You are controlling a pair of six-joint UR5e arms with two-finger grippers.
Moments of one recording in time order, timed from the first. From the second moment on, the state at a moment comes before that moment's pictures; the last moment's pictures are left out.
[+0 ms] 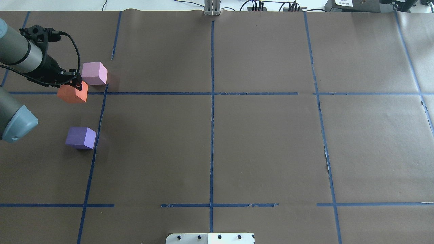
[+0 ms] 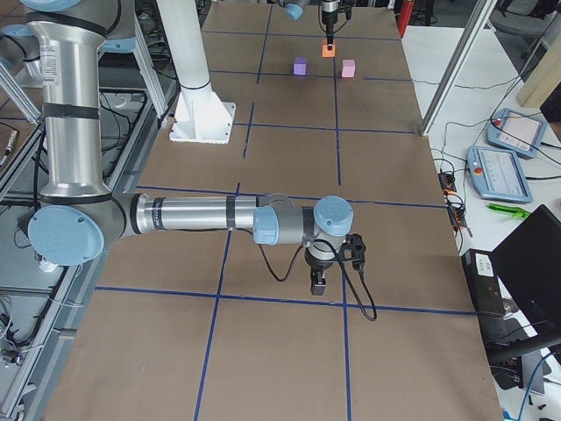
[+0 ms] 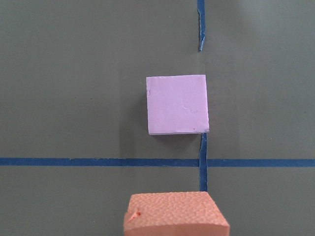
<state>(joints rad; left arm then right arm) -0.97 -1.83 -1.72 -1.82 -2.13 -0.87 1.48 -1.59 1.63 -1.57 2.36 0.05</state>
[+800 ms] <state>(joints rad) -0.88 -1.83 -1.64 -1.93 -2.09 -0.94 1.48 -1.59 1.63 -1.57 2.36 0.05</state>
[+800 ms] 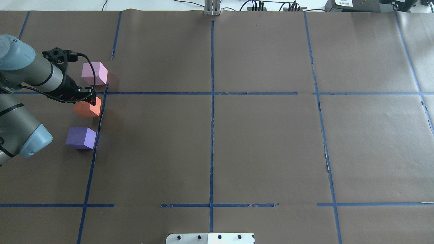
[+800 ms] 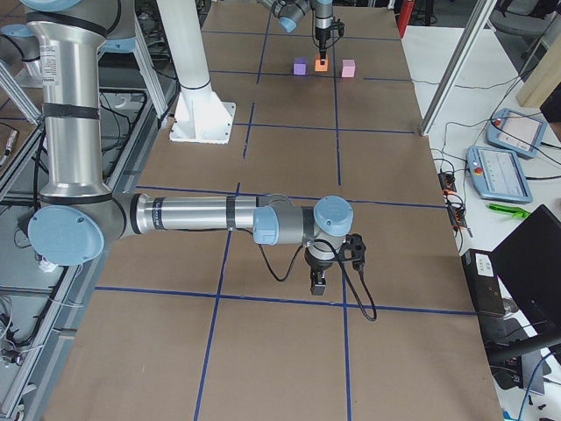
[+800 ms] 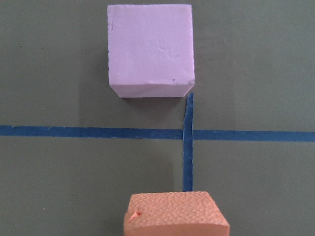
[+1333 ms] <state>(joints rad) -0.88 -1.82 -1.62 -1.96 -2.07 -0.93 1.48 -1.59 1.63 -1.57 2.36 0.05</state>
